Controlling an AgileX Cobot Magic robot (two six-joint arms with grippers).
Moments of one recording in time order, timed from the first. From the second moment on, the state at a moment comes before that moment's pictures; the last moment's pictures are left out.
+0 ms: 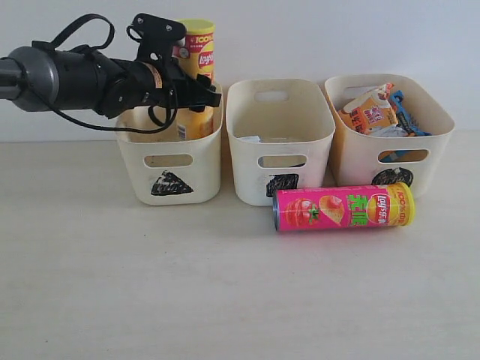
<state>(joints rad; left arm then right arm) -0.38 2.17 -1.67 0.44 0.00 -0.31 0.11 0.01 0.00 -0.02 0.14 0.32</state>
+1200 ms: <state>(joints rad) -0.38 1.88 -1.67 0.27 0.48 -0.28 0.11 0.01 0.00 -0.03 0.12 0.14</state>
